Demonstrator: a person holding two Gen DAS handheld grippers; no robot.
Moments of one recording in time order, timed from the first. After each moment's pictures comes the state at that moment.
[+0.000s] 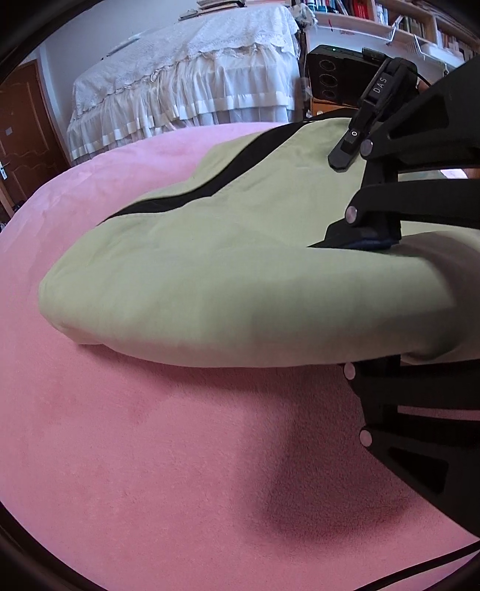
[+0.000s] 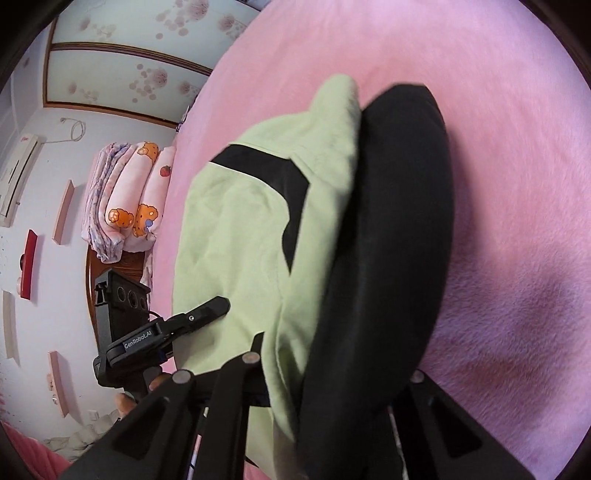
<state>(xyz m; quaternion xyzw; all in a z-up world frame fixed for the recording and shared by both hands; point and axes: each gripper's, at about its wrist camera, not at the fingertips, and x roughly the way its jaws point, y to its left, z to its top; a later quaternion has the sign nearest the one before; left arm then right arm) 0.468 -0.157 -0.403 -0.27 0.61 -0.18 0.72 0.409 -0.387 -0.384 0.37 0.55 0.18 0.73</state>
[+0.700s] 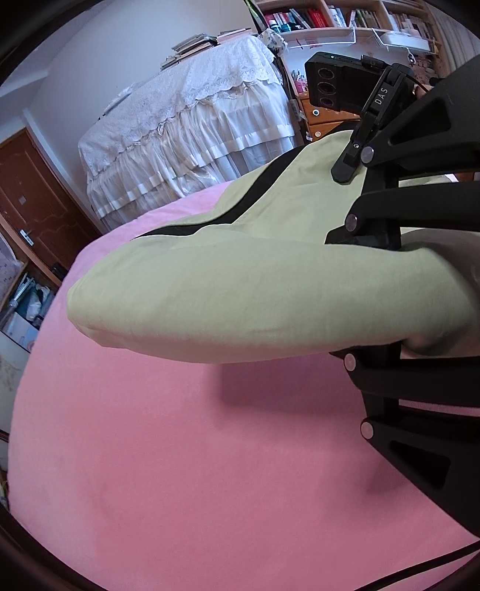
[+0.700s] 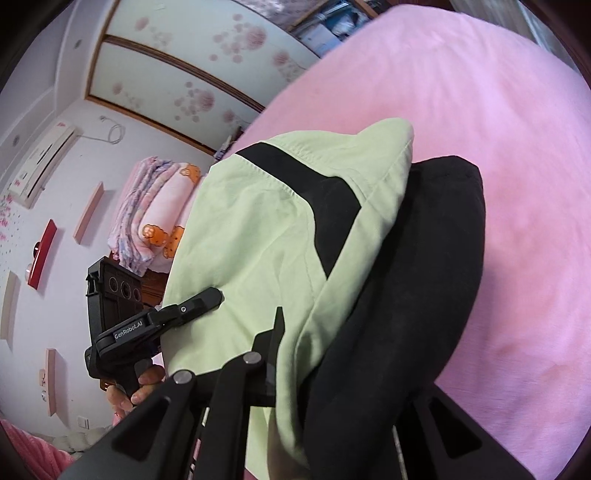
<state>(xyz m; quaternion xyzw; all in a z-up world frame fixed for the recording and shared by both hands) 0.516 -0.056 -0.228 -0.22 0.52 -0.25 0.79 0.422 -0.308 -0.256 0.34 0.45 0.20 0.80</state>
